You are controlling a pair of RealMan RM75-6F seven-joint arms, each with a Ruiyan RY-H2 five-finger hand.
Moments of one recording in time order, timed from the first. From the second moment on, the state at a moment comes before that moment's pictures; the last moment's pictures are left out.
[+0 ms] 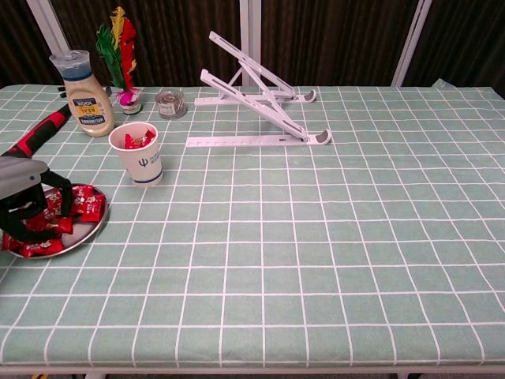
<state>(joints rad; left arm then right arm) -0.49 -1.52 0.00 -1.39 1.16 0.99 0.29 0.06 -0.99 0.04 -1.60 -1.59 1.55 0.14</state>
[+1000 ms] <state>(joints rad) -0.61 -1.40 -0.19 -1.51 1.25 0.99 0.17 0.05 -0.99 0.05 -1.58 -1.58 1.55 0.16</state>
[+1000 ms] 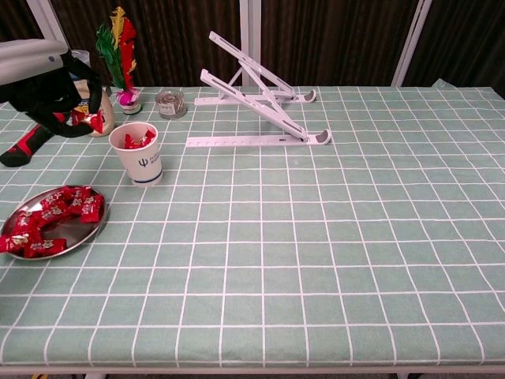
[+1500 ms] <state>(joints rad) -0.74 -1.49 -0.21 -1.35 1.14 0.85 0.19 0.06 -1.00 0.05 -1.56 -1.56 1.53 0.18</state>
